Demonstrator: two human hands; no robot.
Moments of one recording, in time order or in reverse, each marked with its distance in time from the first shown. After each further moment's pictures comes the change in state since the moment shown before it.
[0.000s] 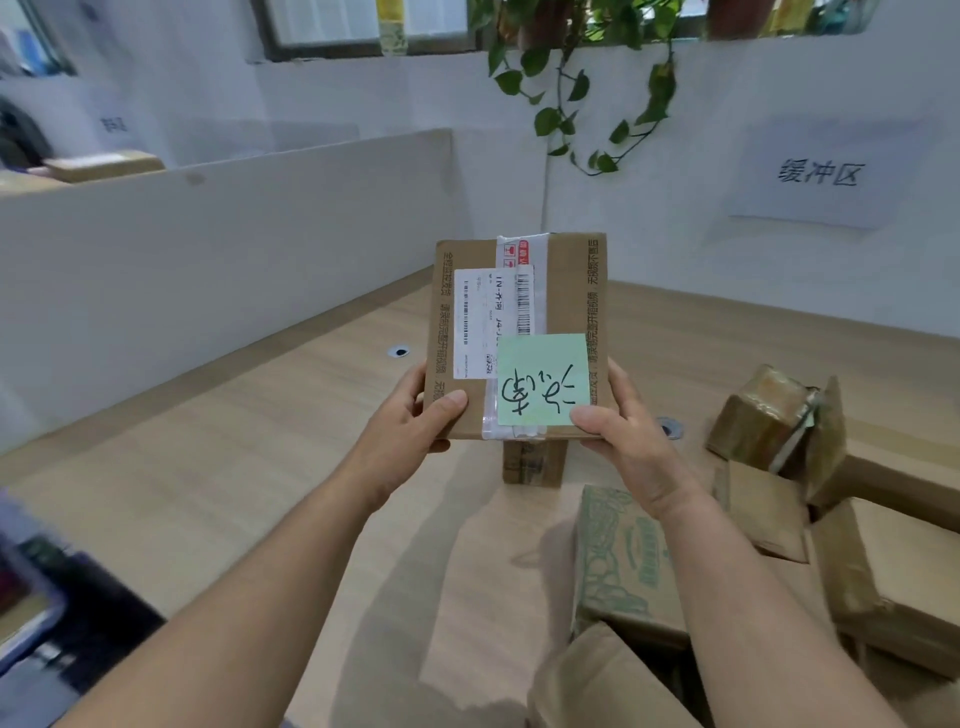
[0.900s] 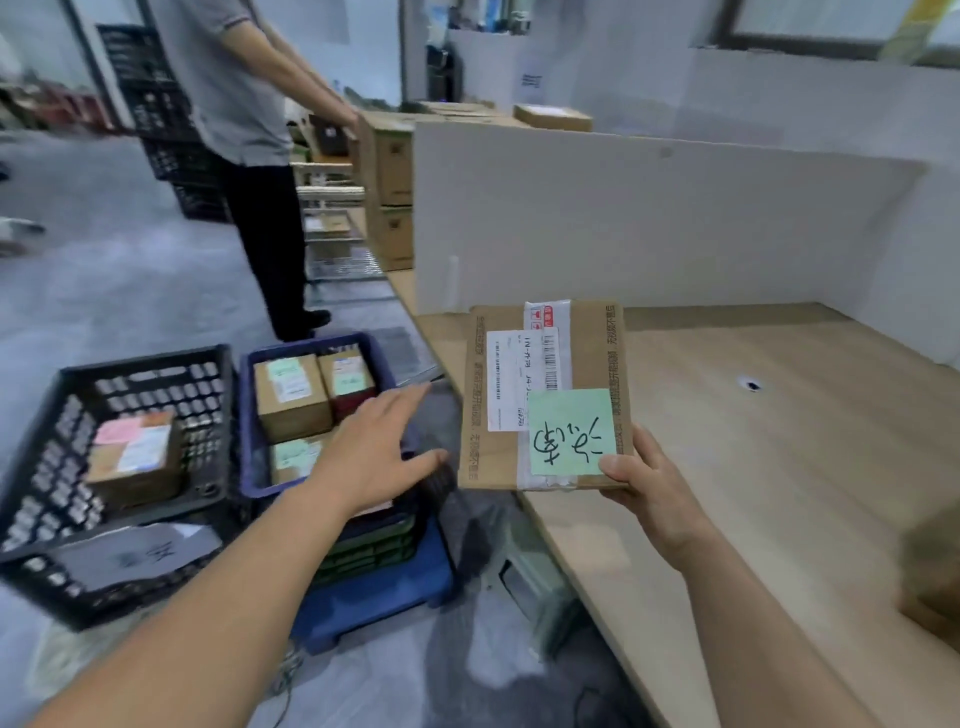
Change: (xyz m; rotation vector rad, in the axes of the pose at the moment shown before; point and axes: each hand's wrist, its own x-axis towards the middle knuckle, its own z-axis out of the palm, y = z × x) left_hand -0.248 -0.141 -0.376 0.933 0.488 -0.275; right_hand 0.003 0.056 0.405 -0.057 -0.600 0.202
